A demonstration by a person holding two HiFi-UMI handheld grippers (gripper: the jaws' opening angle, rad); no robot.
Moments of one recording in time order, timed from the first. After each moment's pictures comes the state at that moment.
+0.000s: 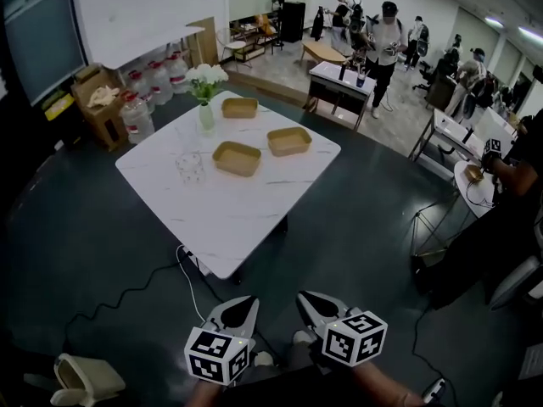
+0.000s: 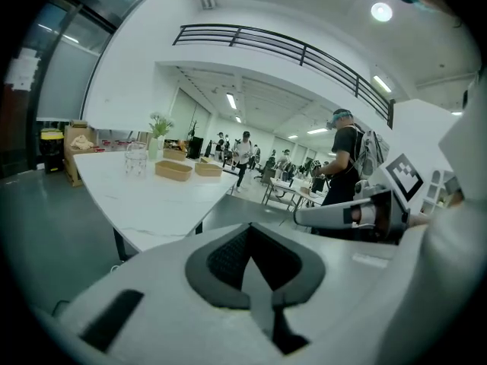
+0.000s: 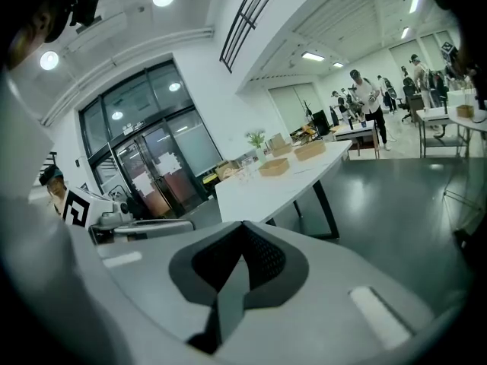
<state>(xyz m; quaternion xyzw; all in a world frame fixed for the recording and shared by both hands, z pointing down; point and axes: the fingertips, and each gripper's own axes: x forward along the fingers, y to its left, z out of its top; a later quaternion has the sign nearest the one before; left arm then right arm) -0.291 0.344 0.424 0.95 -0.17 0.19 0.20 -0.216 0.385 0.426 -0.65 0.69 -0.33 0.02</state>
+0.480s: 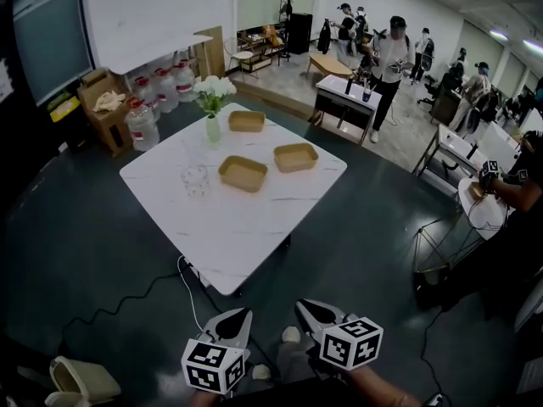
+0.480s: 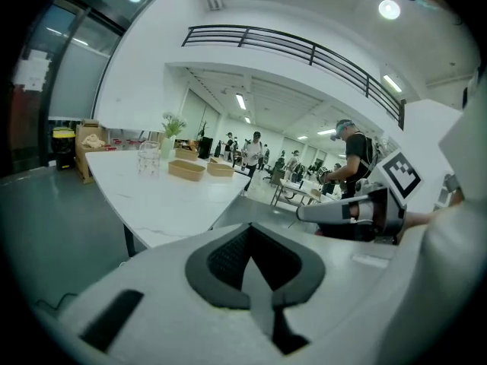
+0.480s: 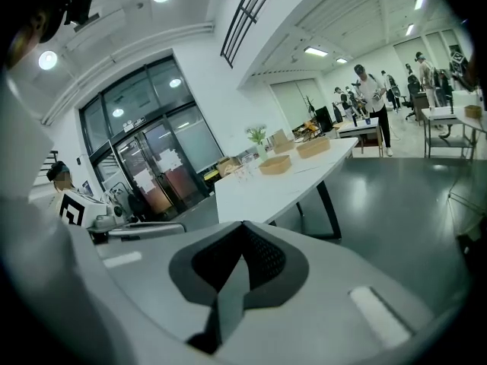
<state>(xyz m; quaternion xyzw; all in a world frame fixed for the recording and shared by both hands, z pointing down) -0.301 0.317 0.429 0.94 -0.21 0.19 0.20 -0.207 0.355 0.432 -0.64 0.69 -0.34 0.01</state>
